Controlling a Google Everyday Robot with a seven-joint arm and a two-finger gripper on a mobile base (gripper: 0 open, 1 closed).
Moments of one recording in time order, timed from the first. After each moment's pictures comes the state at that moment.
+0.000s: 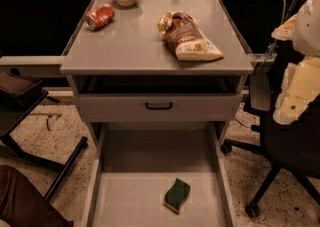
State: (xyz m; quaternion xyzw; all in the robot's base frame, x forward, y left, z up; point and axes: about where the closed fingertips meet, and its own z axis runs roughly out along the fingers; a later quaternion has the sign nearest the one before) arm 0.438 -0.217 0.976 -0.60 0.78 -0.03 0.16
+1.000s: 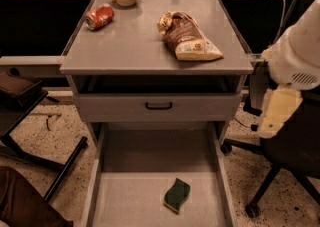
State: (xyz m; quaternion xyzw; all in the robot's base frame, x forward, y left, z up) arm 0.459 -0.225 0.916 -0.60 0.78 -0.09 0.15
